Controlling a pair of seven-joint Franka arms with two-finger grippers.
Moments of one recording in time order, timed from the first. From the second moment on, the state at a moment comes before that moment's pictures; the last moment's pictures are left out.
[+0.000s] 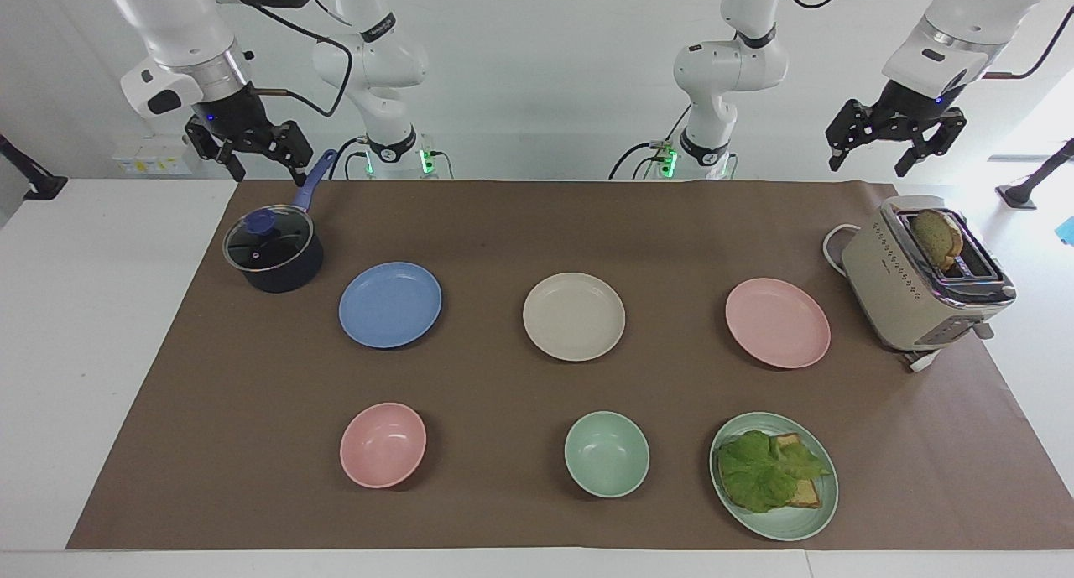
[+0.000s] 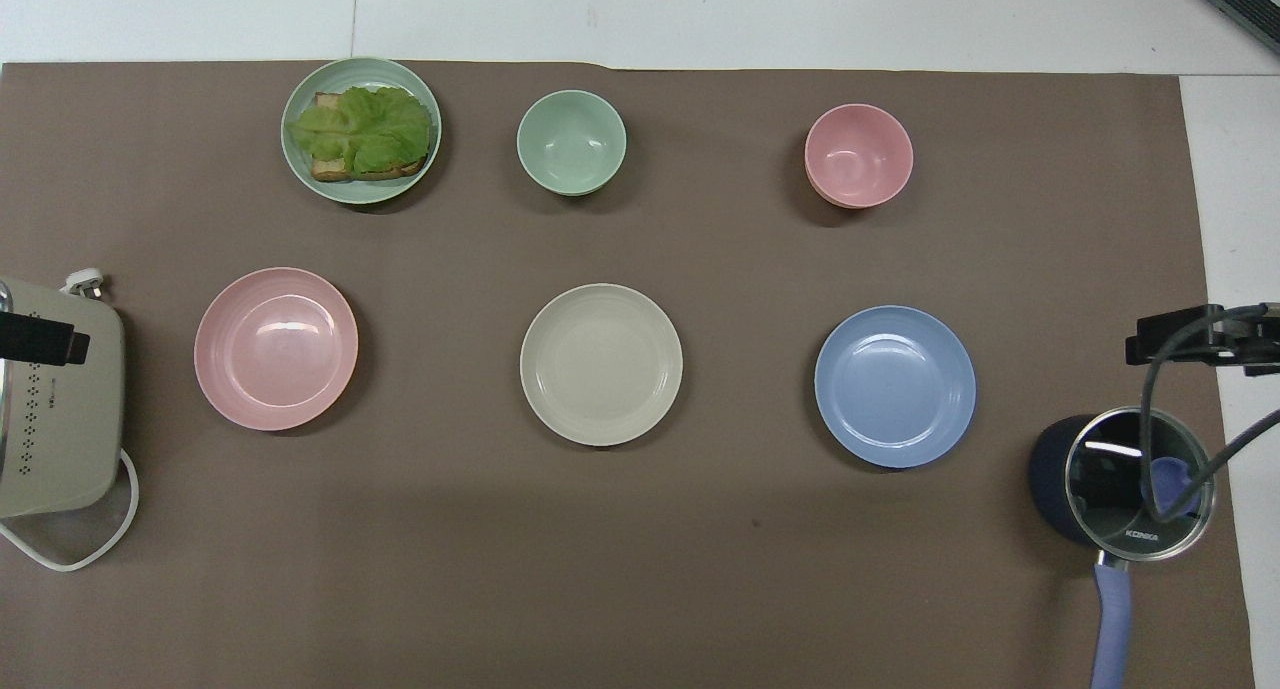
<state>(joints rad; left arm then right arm) 0.00 -0.11 -0.03 -1.59 0.00 1.49 0.16 -0.05 -0.12 -0.01 -1.70 0.00 1.55 0.07</state>
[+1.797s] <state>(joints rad) 0.09 0.13 -0.02 -2.06 0.00 2.07 0.15 -0.05 -0.12 -0.01 -1.70 -0.01 1.62 0.07</state>
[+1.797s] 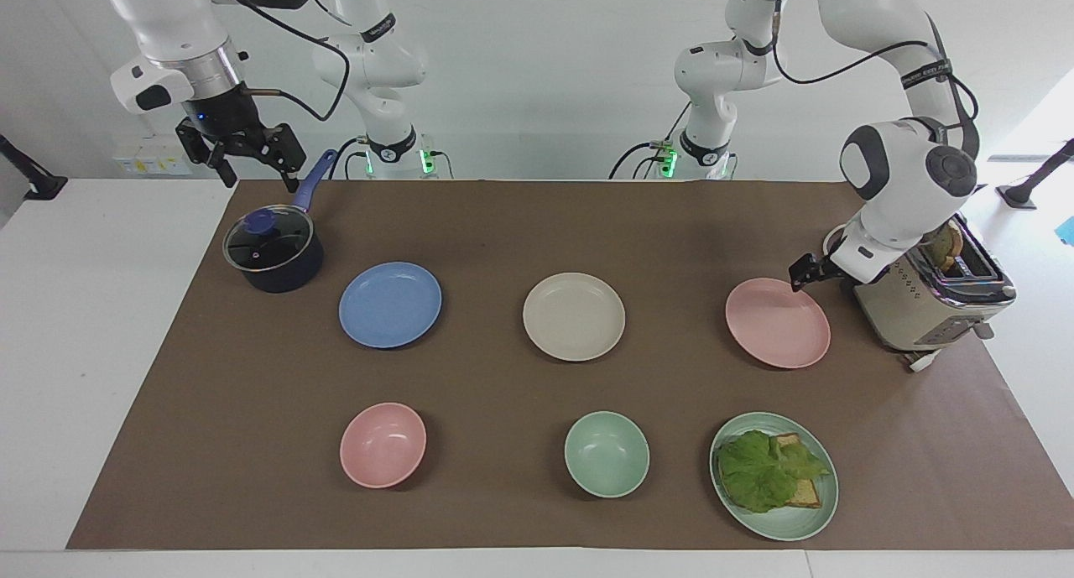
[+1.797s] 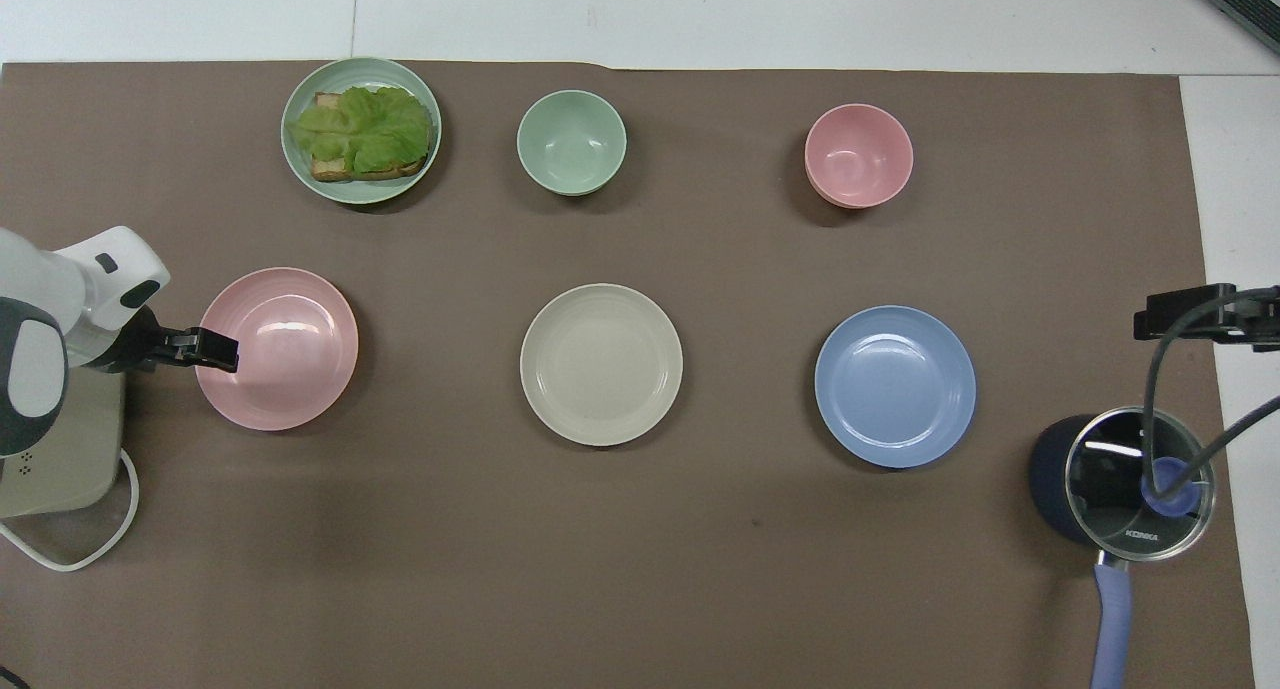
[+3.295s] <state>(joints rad) 0.14 0.19 -0.02 -2.11 0.00 2.14 0.02 0.00 -0.10 -0.08 -1.65 -0.02 1.55 0.05</state>
